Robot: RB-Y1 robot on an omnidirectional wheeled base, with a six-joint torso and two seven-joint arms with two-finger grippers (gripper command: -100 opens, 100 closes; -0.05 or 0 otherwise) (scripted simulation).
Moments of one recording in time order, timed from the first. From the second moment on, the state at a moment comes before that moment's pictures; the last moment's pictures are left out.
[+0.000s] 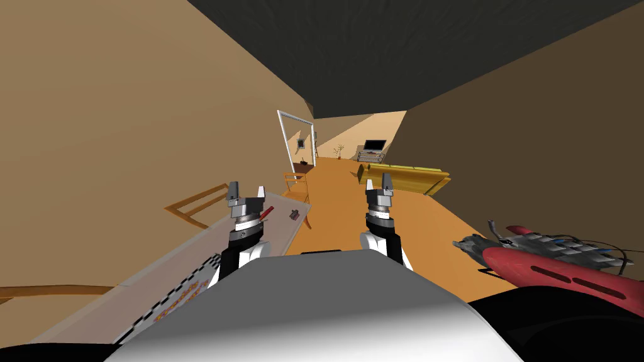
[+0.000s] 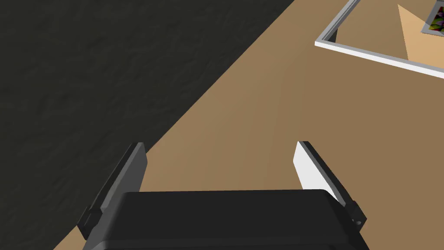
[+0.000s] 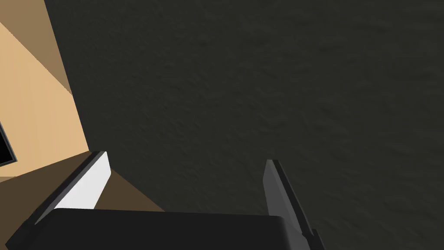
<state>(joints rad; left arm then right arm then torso) 0.50 0.03 0.01 -2.28 0.12 -0.54 0.04 0.49 0.03 0.06 -2.32 -0.06 -0.52 0.14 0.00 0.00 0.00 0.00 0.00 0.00</state>
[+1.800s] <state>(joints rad) 0.29 0.14 0.11 -1.80 0.21 -0.38 0.11 0.49 0.03 0.06 -2.32 -0.06 -0.52 0.14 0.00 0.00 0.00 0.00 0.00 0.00</state>
